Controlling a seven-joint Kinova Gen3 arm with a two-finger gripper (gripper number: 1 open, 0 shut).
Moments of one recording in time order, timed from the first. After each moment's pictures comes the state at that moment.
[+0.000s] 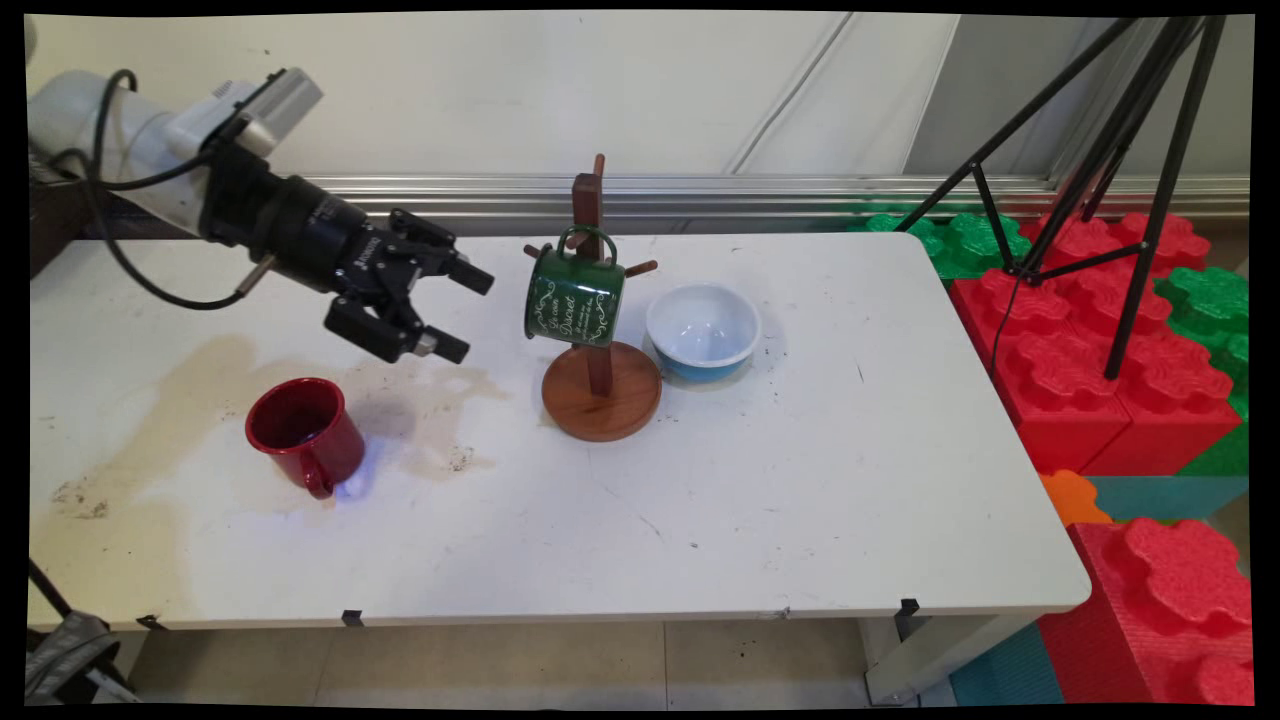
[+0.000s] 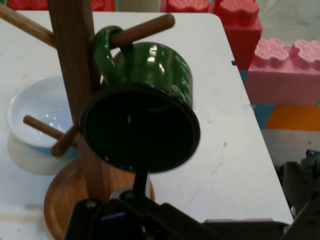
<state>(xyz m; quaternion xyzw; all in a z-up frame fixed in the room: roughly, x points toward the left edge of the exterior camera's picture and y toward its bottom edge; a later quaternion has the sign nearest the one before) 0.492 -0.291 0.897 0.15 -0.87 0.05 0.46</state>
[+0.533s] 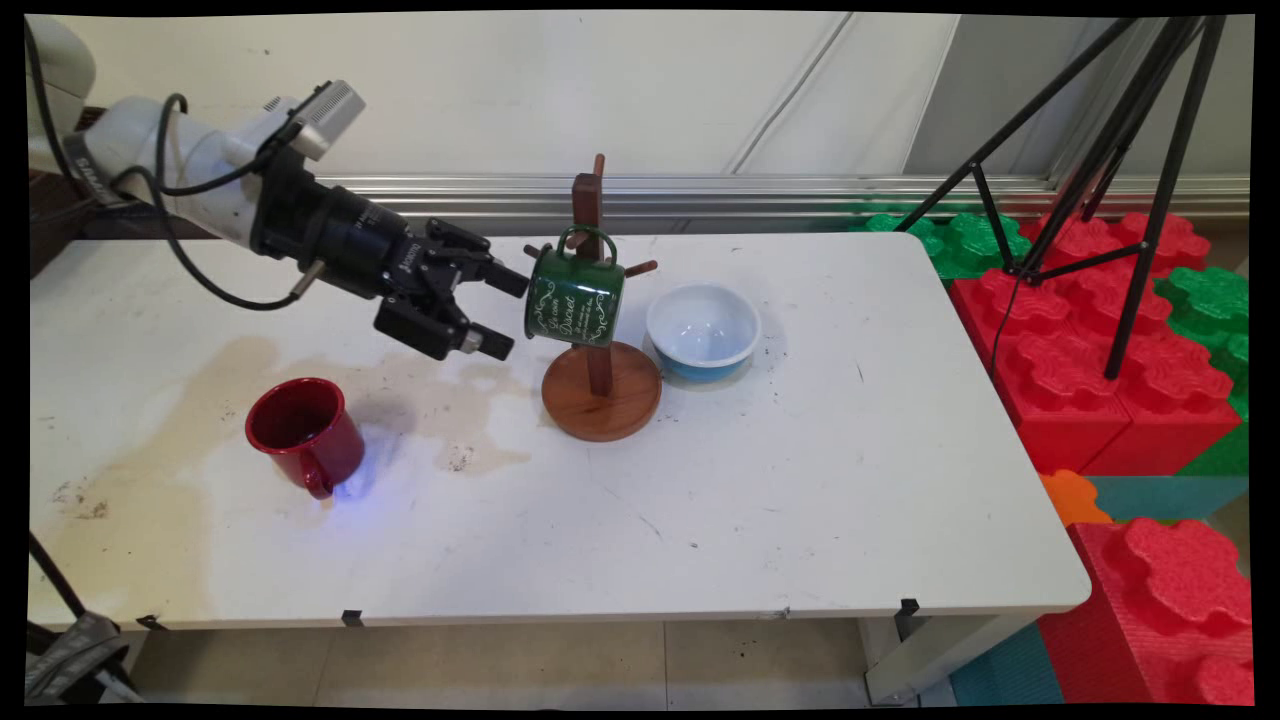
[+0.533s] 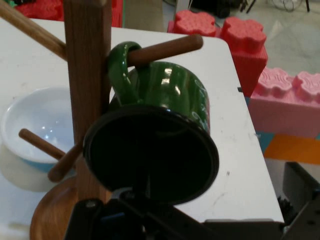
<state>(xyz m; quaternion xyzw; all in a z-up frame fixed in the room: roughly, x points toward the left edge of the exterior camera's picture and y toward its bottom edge) 0.472 -0.304 0.877 0.19 -0.85 0.03 0.49</state>
